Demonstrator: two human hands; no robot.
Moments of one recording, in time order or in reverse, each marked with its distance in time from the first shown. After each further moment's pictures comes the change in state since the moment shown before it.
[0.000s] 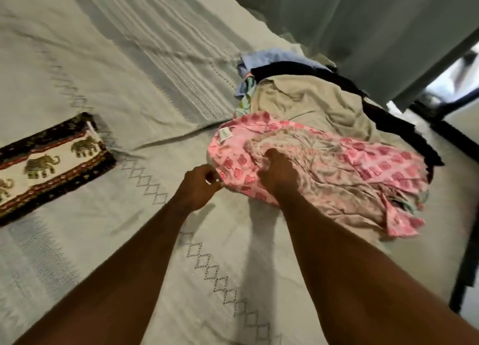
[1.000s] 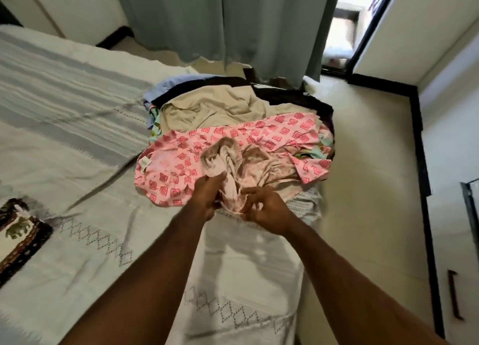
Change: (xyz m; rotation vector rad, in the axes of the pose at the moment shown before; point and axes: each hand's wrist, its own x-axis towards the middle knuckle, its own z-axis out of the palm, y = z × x) left_hand -0.055 0.137 0.178 -0.547 -0.245 -0.360; right_hand -0.174 0.172 -0.076 0.638 0.037 -0.199
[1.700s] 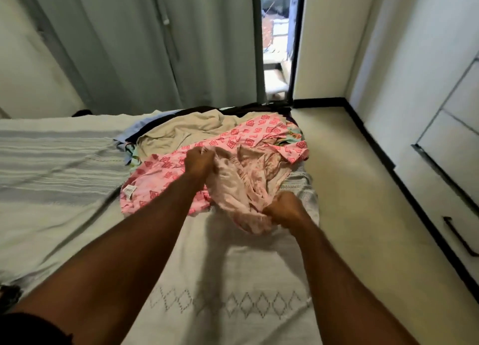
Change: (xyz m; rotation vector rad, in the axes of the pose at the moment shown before) left_hand 0.021 0.025 -0.010 0.453 -0.031 0.676; right_hand -0.058 0.024 0.078 0.114 0.516 0.662
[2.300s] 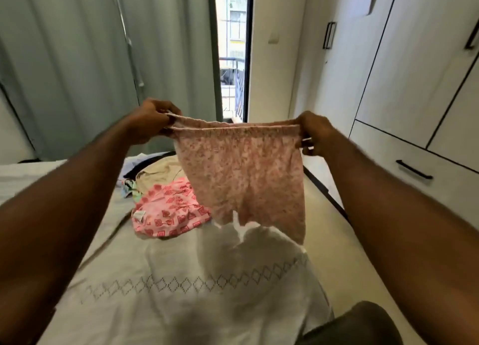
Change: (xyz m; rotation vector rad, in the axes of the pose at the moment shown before) left_hand -0.082 0.168 -0.259 0.079 -0.449 0.584; right_hand -0.245 -0.175 -0.136 0.467 0.484 -0.113
